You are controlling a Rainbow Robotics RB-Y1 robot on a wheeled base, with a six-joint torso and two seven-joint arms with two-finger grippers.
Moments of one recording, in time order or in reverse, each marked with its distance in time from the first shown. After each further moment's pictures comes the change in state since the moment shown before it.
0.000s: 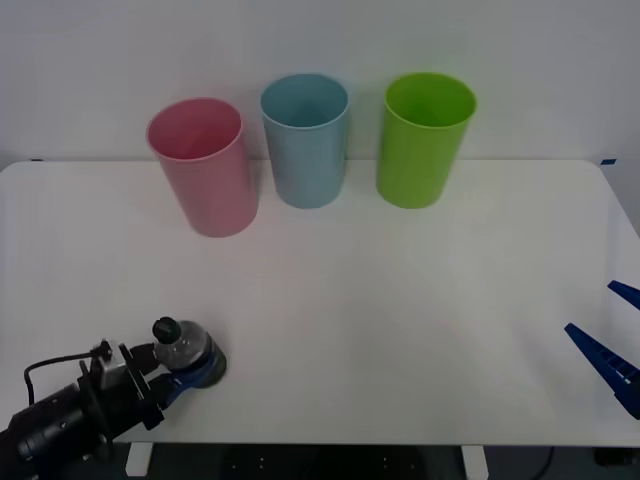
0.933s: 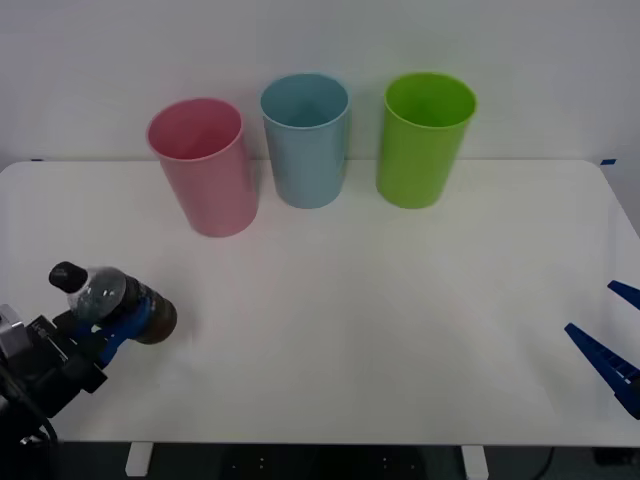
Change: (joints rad) right arm 0.000 0.000 0.000 0.000 0.000 0.000 0.000; left arm 0.128 0.033 0.073 -0.282 0.241 0.170 0.262
